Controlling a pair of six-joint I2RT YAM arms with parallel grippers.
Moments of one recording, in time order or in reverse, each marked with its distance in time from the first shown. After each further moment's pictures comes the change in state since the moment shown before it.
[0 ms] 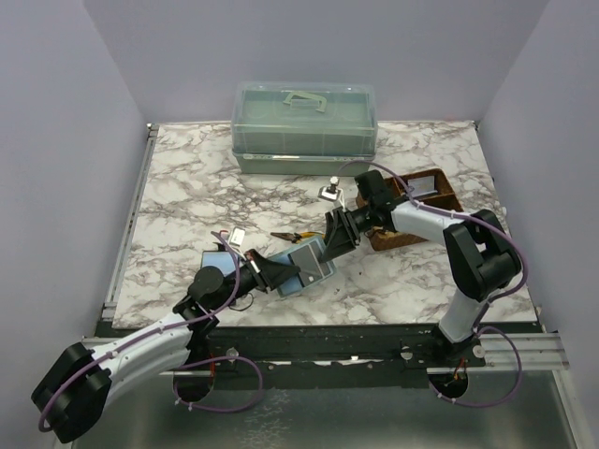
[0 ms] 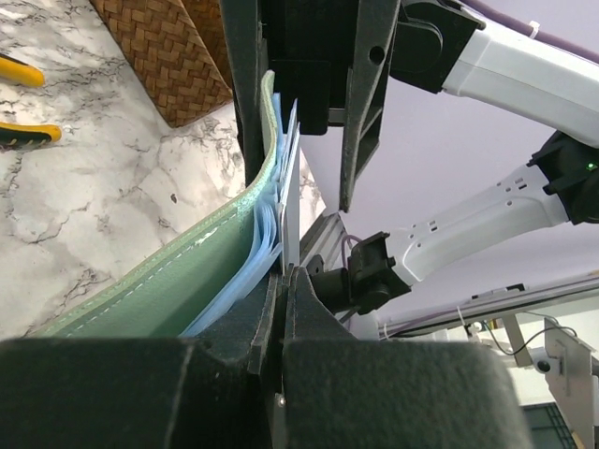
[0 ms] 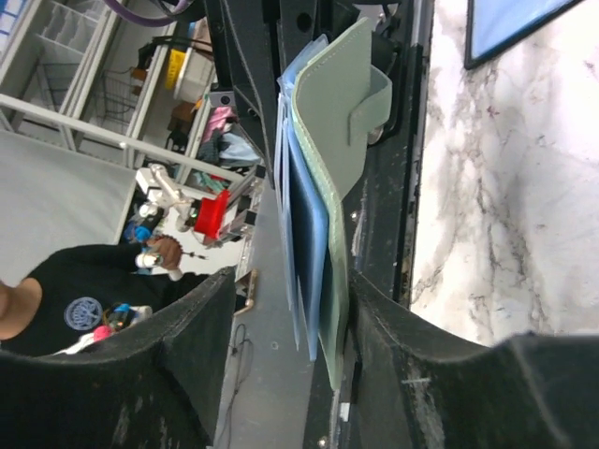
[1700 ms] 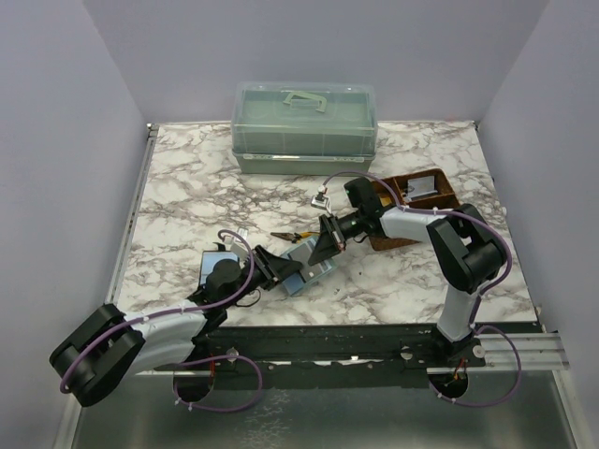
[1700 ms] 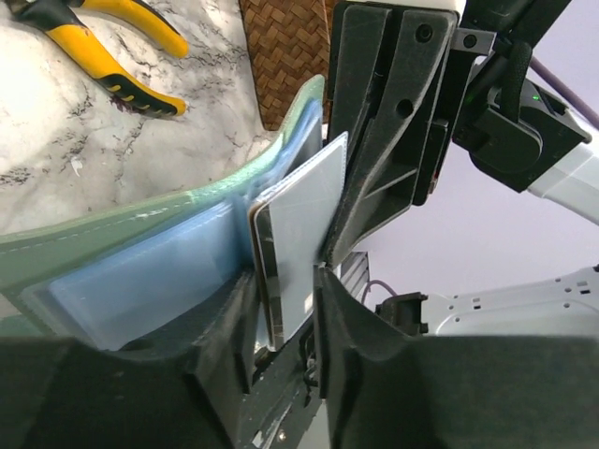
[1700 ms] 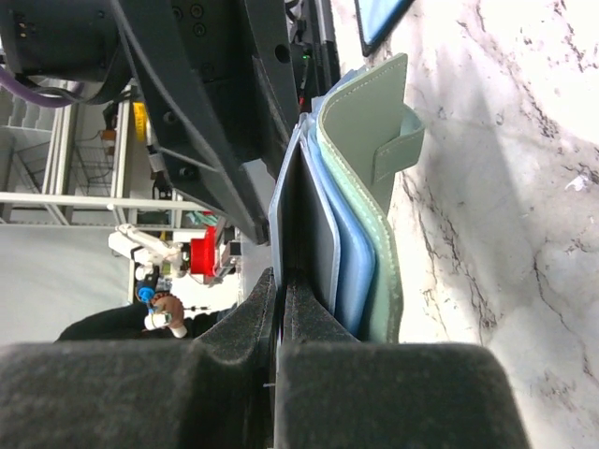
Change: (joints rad) left arm -0.006 0.325 0.022 0.098 -0.144 -0.189; right arm 0.067 0.088 -0.025 0.167 0.219 0.270
